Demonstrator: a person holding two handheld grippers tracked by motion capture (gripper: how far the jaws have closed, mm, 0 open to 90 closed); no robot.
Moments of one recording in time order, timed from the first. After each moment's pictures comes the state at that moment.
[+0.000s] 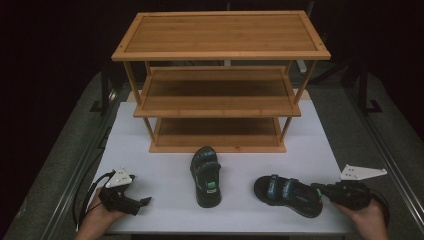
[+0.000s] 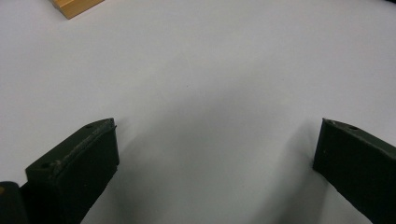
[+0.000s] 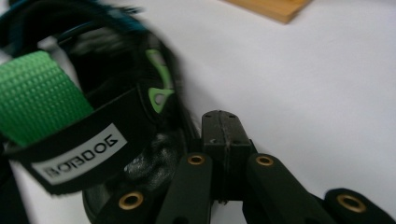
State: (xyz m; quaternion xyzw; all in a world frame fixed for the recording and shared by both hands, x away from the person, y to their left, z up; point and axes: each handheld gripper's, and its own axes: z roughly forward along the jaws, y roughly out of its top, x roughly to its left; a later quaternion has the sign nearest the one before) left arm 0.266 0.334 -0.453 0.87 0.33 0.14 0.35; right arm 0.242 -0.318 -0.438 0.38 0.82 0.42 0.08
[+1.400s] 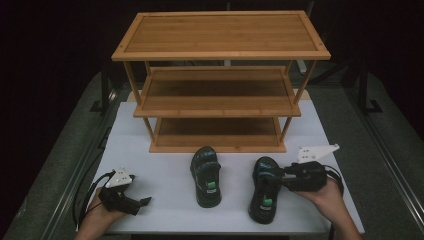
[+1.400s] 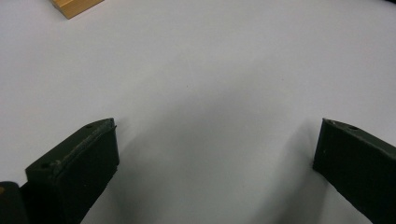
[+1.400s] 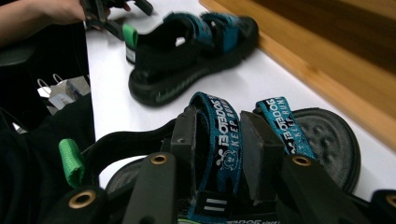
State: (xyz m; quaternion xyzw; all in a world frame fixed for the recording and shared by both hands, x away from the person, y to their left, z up) left arm 0.266 0.334 -0.453 0.87 0.33 0.14 0.35; right arm 0.288 -0.206 -0.388 0.25 0.84 0.48 0.01
